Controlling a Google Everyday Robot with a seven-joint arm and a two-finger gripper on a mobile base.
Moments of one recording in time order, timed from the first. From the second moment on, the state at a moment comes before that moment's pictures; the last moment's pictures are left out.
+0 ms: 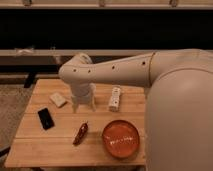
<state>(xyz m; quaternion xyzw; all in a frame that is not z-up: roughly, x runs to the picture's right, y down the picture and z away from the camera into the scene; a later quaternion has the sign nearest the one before) -0.104 0.101 0.703 -0.26 0.23 0.64 0.68</state>
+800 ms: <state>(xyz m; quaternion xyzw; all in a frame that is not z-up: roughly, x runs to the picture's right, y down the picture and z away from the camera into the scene) -0.133 0.105 0.716 -0.29 0.22 0.58 0.73</state>
